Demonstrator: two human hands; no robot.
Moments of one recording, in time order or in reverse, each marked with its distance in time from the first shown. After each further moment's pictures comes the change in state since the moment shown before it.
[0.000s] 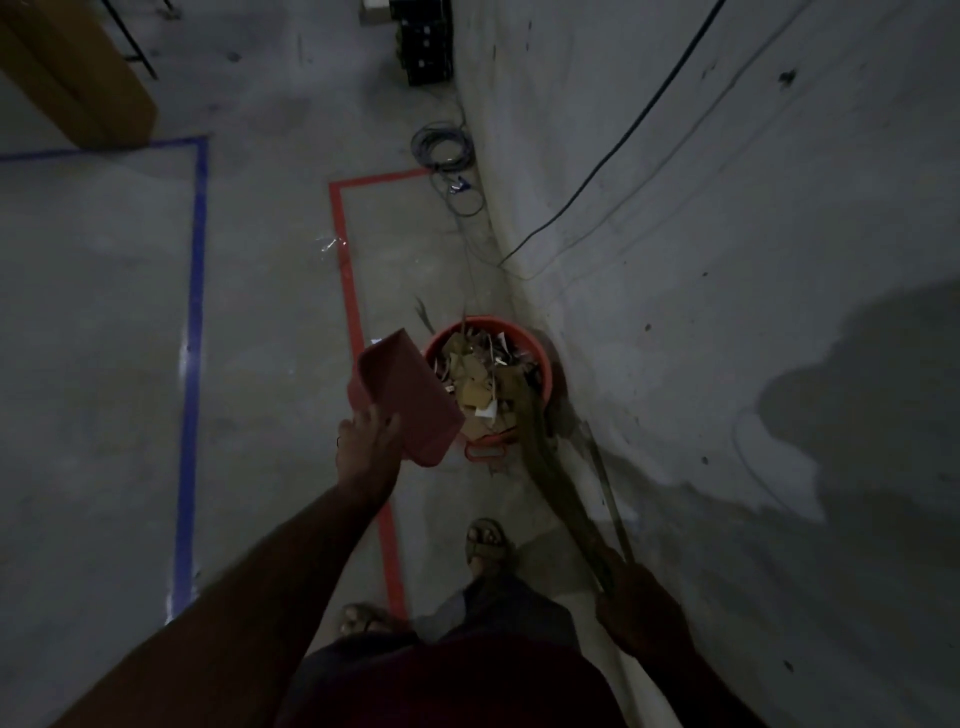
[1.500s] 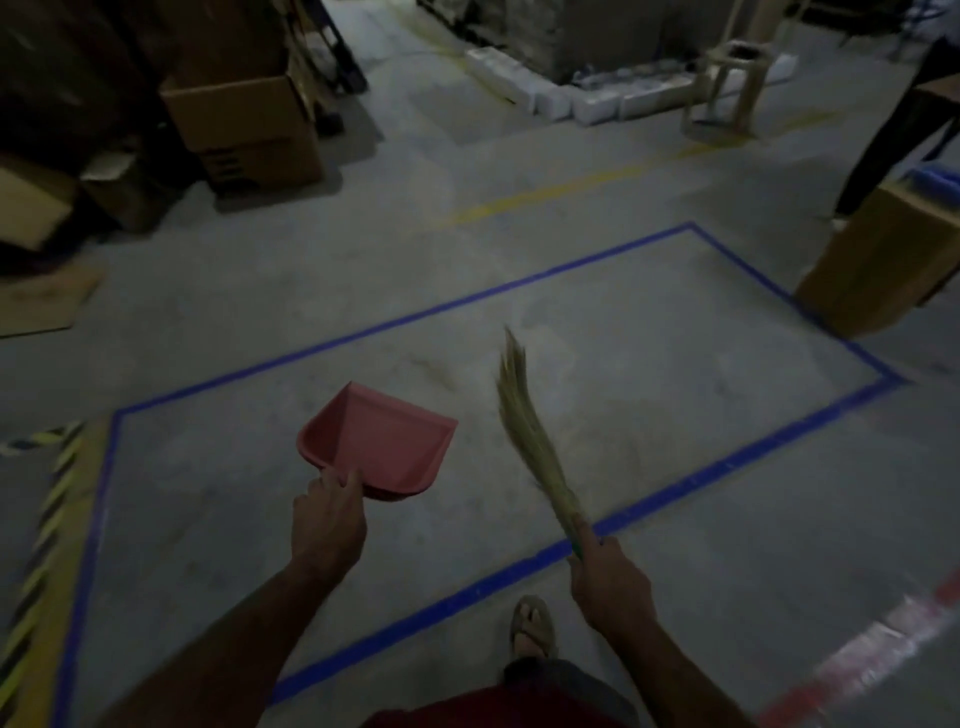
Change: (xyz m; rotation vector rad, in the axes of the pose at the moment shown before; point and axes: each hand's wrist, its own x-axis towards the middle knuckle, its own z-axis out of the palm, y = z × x) left_hand -0.355 -0.568 0.194 -0.363 -0.029 -1.530; right_hand 0.026 -0.813 0.234 -0.643 -0.307 -1.206
